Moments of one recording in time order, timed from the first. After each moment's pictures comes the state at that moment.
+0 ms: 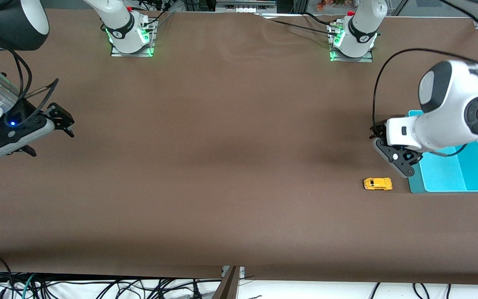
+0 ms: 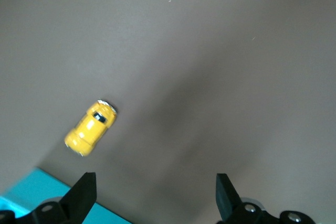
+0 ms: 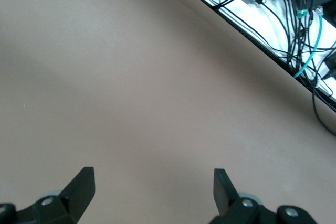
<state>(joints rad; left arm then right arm) -0.04 0.35 -0.05 -1.65 -0.01 1.86 0.83 0.10 0.21 0.03 -1.42 -0.05 1.78 -0.47</state>
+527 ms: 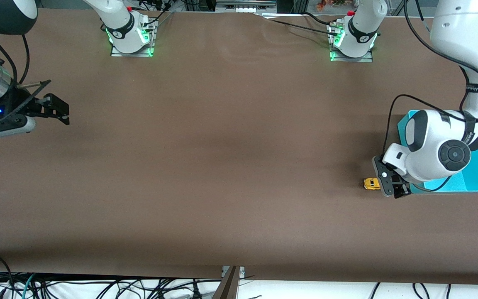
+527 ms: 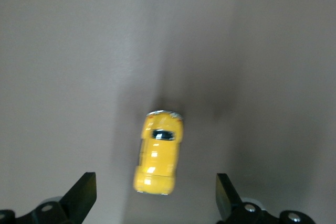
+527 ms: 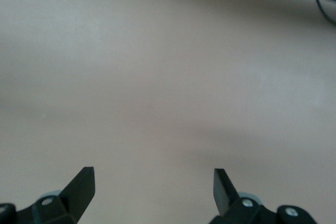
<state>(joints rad) 0.05 0.59 -0.05 -1.65 0.10 2.22 1.38 0.09 0.15 0.03 -1.43 -0.05 1.59 -0.11</state>
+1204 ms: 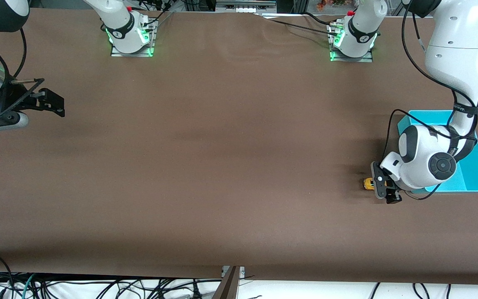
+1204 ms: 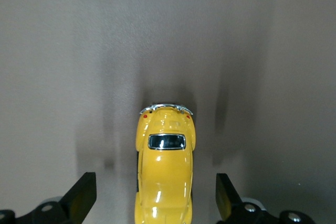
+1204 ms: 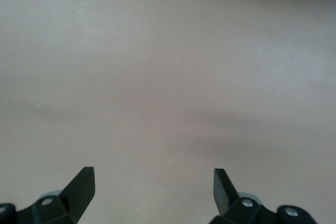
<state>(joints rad) 0.08 0.71 -0.05 -1.66 0.10 2.32 1.47 0.08 0.14 0.01 -1.46 -0.05 1.56 -0.09</state>
